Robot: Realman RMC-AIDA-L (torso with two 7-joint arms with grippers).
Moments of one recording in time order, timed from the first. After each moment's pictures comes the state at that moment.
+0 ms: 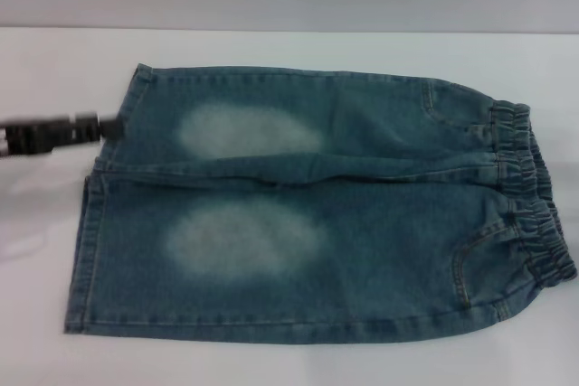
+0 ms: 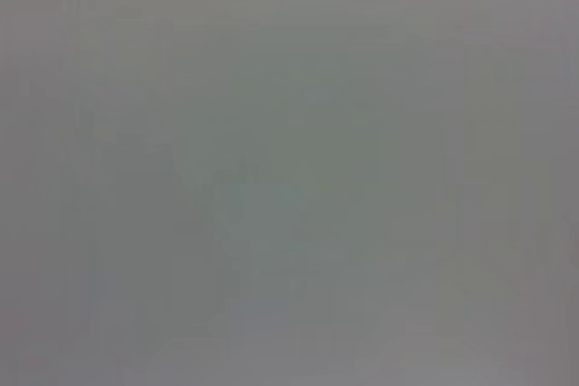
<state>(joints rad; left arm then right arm) -0.44 -1.80 0.93 0.60 1.70 1.53 -1.92 0.42 2.08 -0.69 0.02 -0.53 -1.21 0.26</state>
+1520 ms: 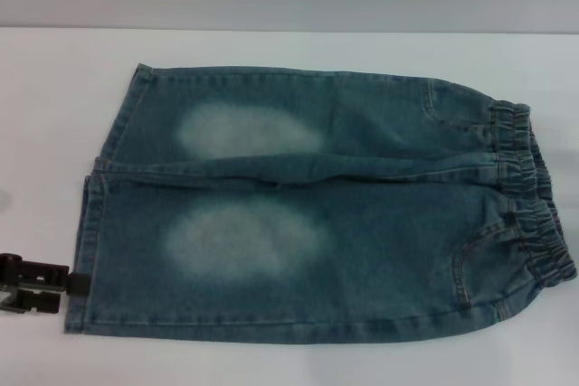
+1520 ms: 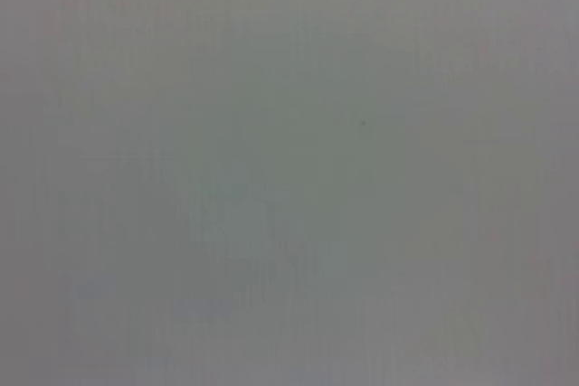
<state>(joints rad) -0.46 -1.78 0.82 0.56 2.21 1.70 -2.38 0.44 2.07 -0.68 -0.04 -0.54 -1.16 0.25</state>
